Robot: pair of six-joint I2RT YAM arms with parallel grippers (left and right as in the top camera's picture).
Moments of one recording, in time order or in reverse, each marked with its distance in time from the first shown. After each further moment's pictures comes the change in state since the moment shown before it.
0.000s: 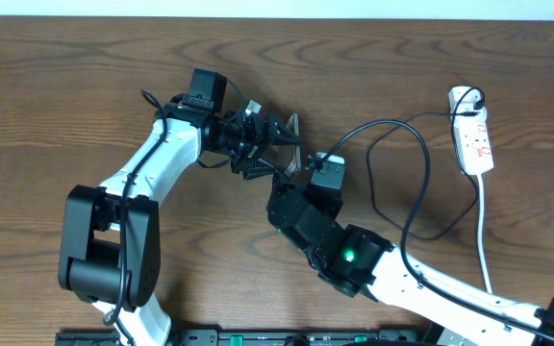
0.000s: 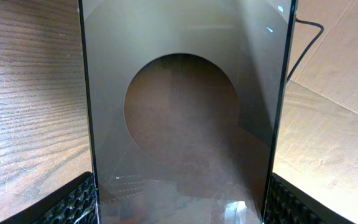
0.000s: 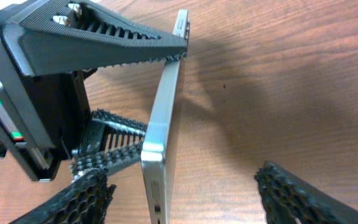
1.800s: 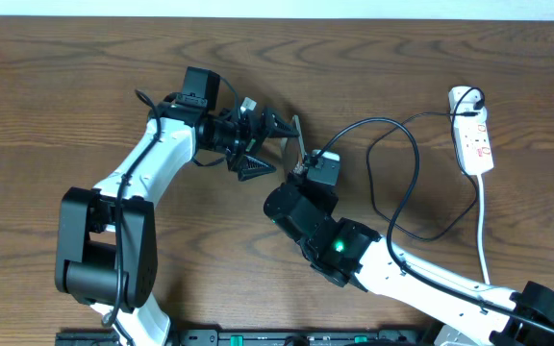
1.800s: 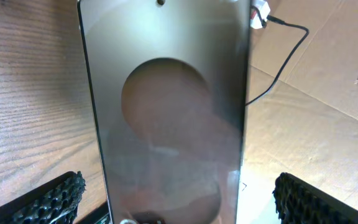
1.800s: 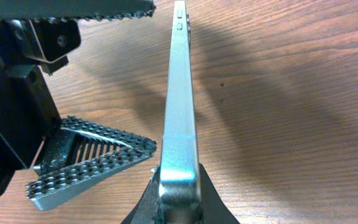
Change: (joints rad) left arm 0.026 -0.009 0.000 0.001 0.024 -0.003; right arm -0.032 0.072 0.003 0.042 -0.024 0.006
